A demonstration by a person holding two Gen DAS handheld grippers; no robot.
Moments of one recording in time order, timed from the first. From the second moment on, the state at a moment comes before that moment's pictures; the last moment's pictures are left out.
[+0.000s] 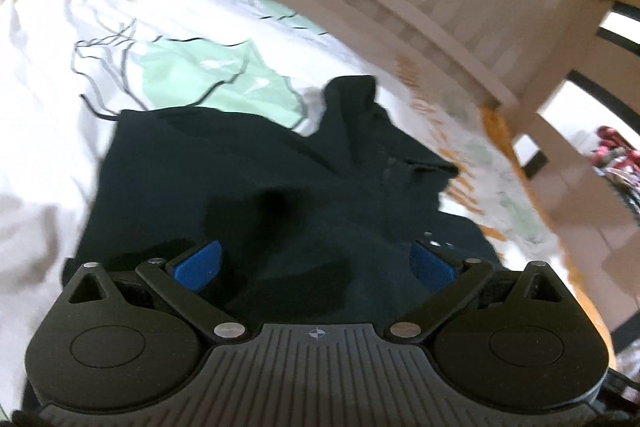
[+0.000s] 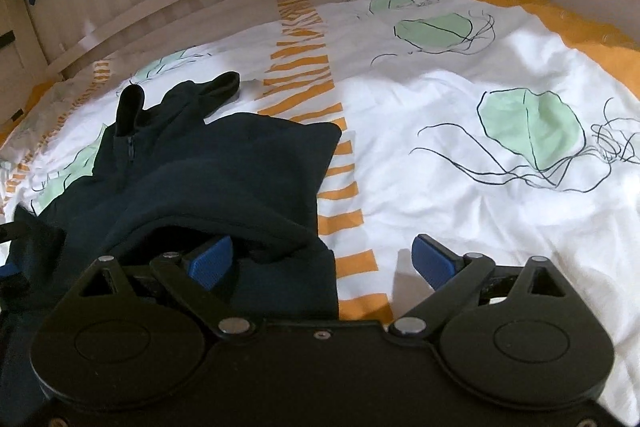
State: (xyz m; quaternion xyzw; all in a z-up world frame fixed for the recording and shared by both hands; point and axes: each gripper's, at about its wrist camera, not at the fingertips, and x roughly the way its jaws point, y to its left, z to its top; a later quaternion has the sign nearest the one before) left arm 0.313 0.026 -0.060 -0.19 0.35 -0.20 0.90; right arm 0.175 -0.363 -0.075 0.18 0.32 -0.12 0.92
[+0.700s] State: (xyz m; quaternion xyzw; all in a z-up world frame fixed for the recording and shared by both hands) left arm 0.327 0.003 -0.077 -0.05 0.40 -0.15 0.90; right arm 0.179 -0.386 -0.060 0.23 0.24 -0.14 0.93
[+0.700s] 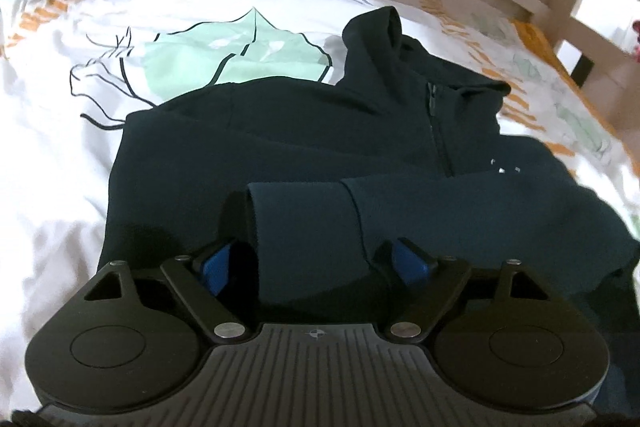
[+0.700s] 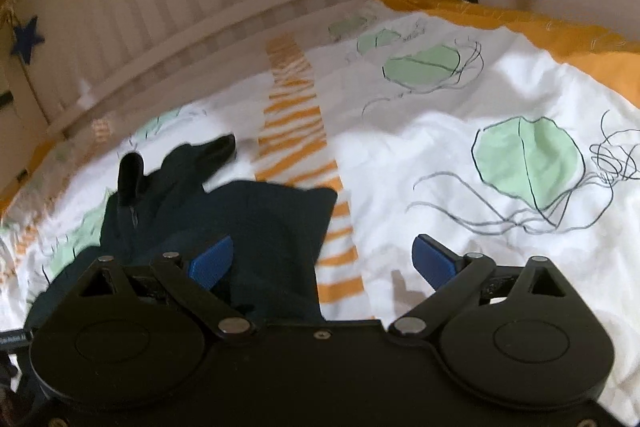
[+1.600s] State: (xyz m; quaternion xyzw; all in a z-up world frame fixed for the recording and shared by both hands) left arm 0.344 0.008 -0.073 0.00 0.39 -0.18 0.90; right arm 0.204 -0.353 -0.100 0.09 0.37 -0.13 0.91
